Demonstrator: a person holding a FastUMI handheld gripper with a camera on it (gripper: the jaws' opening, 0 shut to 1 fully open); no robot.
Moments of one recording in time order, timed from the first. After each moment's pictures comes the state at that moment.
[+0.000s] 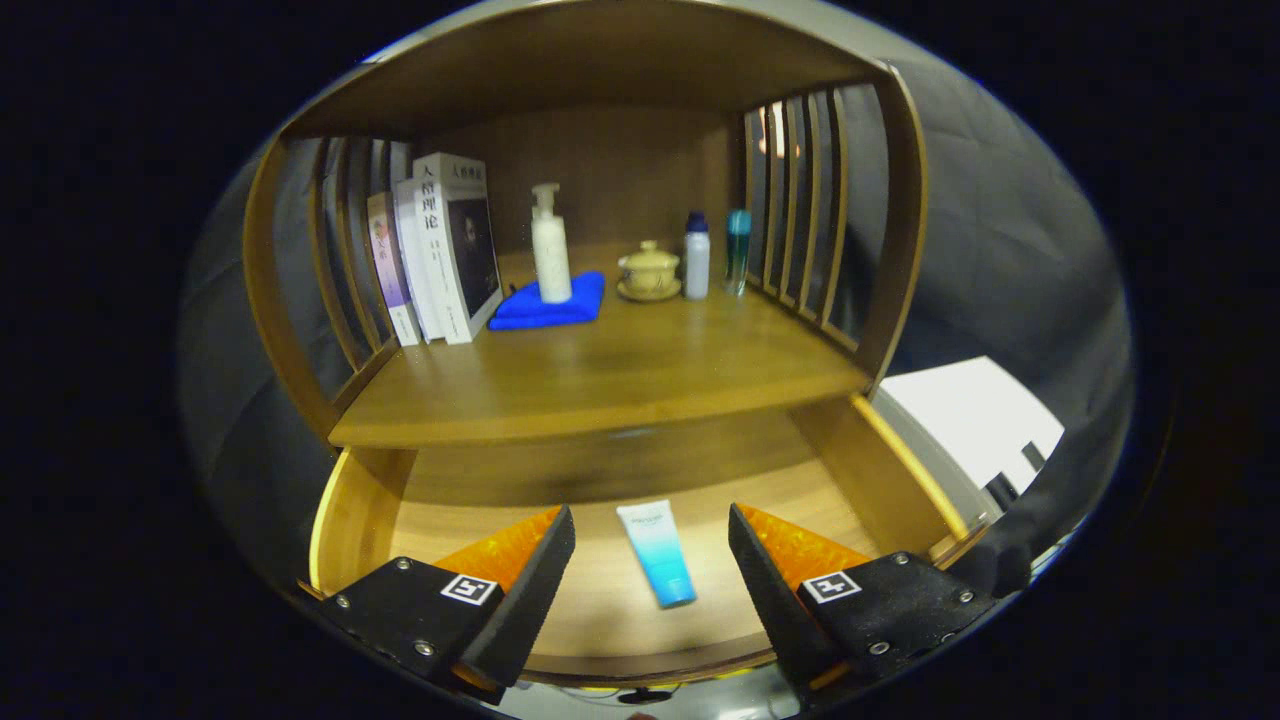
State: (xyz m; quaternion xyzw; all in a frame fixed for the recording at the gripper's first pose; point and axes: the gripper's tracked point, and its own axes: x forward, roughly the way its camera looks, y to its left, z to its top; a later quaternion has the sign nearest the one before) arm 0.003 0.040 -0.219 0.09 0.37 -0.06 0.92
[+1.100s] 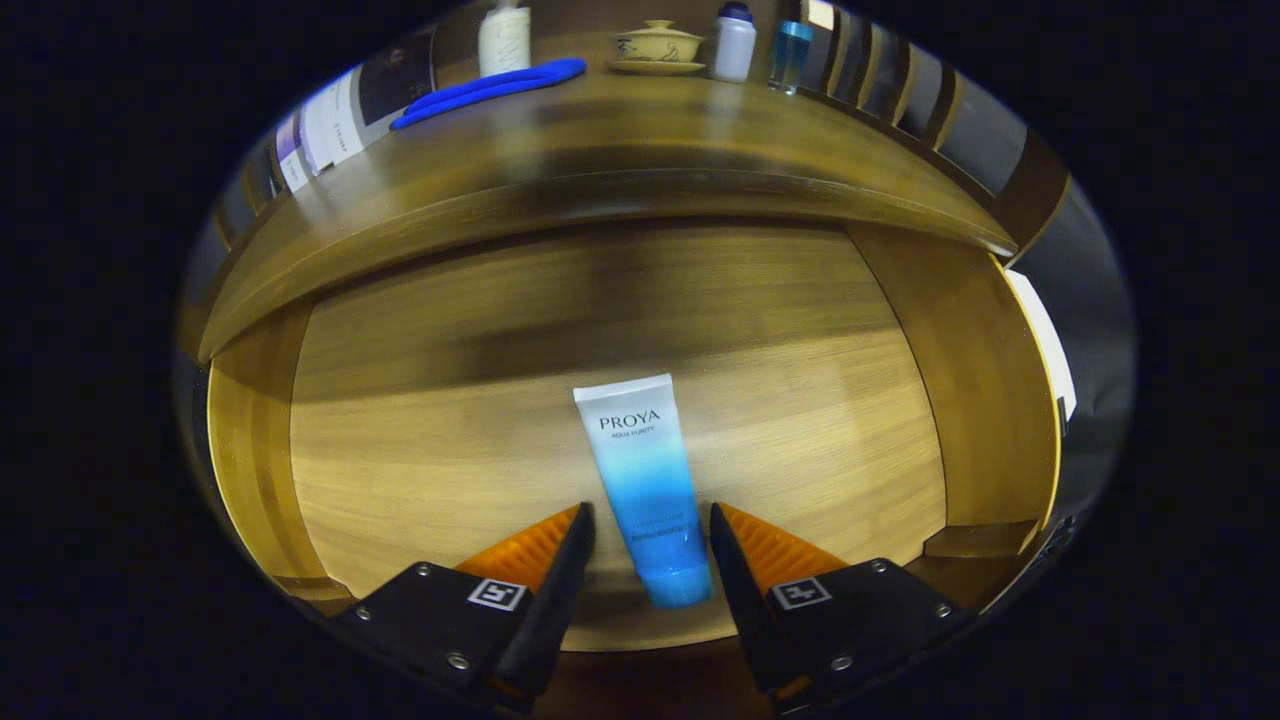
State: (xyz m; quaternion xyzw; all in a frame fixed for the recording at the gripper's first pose) arm -0.002 0.042 -0.354 0.06 0.60 -0.04 0.80
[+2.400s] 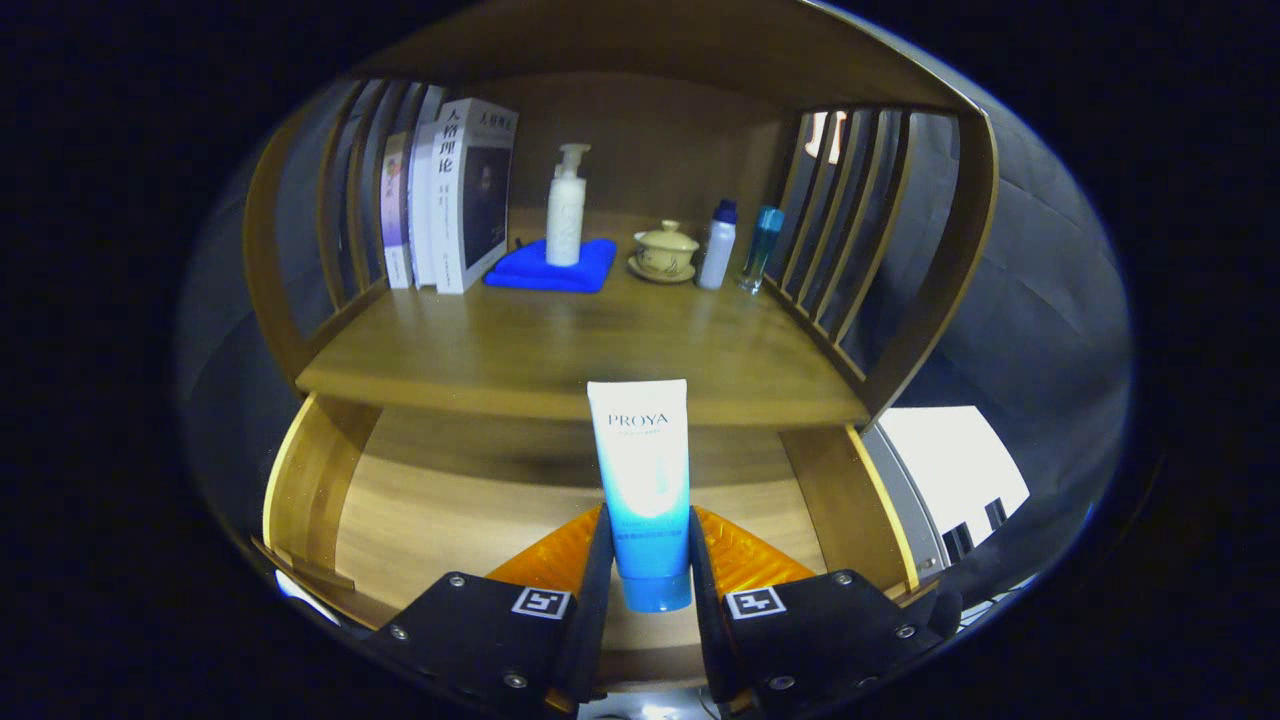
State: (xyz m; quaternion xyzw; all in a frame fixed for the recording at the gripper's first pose) arm 0.035 0.017 -0.203 -0.04 0.37 -0.03 0.93
